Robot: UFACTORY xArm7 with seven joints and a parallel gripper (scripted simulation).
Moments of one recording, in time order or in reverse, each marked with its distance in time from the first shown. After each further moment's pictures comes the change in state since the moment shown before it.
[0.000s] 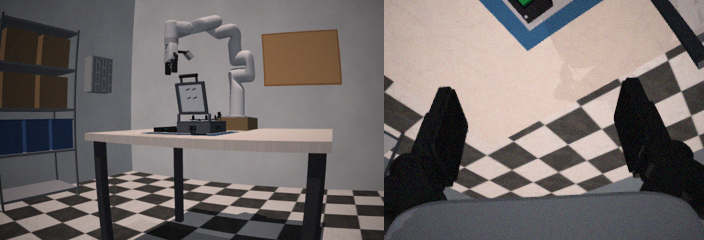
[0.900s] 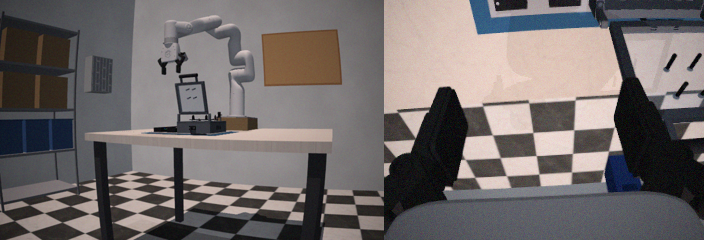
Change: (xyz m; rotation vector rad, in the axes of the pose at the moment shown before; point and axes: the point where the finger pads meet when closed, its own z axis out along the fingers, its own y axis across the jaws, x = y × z) arm 0.000 0.000 0.000 -0.007 0.001 -0.597
